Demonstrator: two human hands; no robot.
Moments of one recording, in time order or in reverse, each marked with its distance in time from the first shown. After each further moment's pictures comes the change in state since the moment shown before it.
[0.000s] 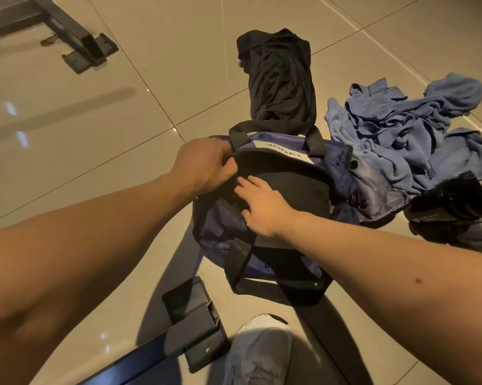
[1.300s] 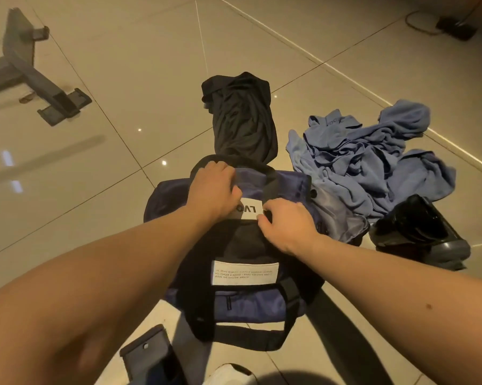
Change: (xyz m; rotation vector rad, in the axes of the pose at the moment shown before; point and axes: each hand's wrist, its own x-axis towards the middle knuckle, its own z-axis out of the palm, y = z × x) left_hand 0.064 0.087 0.044 -0.002 0.053 0.005; right_hand -0.036 0.116 -0.032 0.008 0.433 0.232
